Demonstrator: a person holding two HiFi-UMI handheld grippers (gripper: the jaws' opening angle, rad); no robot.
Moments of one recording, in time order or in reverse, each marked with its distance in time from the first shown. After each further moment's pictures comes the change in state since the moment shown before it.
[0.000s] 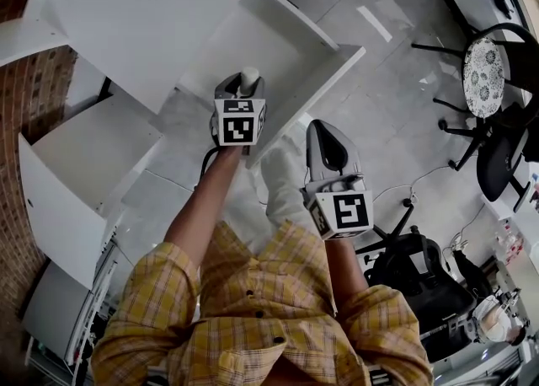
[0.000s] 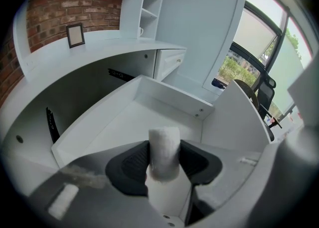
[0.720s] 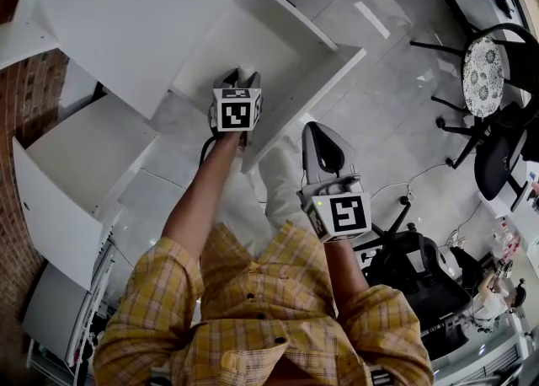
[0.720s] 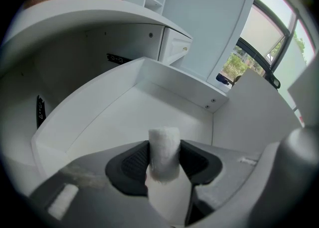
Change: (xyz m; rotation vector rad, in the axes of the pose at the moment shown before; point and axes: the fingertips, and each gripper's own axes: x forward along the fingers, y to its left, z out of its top) left arm 0.048 0.015 -0.021 -0.036 0.069 -0.002; right arm 0.010 -0.002 -0.012 -0.007 0.036 0.018
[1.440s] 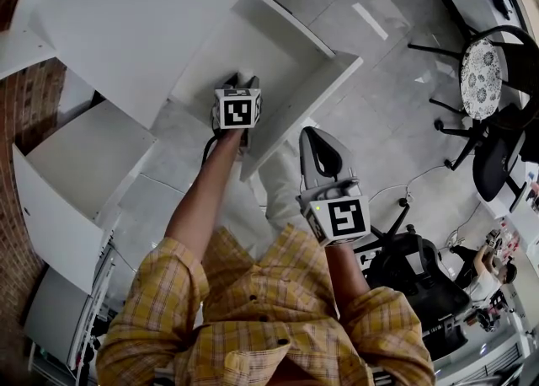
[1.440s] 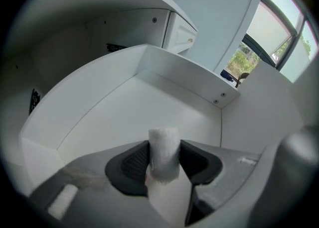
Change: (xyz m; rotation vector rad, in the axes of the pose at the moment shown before) left arm 0.027 0.007 -0.009 -0.033 0.060 0.011; right arm 0.007 -0.001 0.004 -0.013 0.030 0.015
